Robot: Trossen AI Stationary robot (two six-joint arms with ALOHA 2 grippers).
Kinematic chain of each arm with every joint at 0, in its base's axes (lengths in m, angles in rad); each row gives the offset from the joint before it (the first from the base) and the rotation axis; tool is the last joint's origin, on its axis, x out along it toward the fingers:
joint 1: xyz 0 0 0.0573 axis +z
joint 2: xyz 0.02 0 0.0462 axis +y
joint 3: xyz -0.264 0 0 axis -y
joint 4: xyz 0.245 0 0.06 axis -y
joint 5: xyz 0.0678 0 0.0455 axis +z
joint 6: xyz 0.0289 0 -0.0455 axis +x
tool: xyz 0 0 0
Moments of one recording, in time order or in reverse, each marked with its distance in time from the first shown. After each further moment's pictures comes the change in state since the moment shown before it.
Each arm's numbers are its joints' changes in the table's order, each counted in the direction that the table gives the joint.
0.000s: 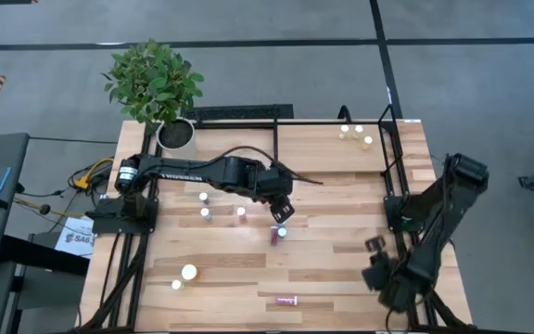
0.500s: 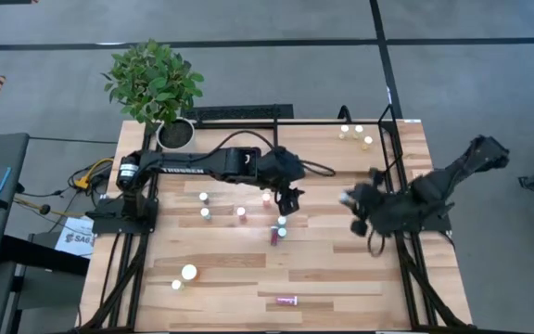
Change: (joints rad) left arm 0.063 0.000 0.000 0.269 -0.080 0.446; right arm -0.484 -0.491 0.001 0.093 -0.535 0.009
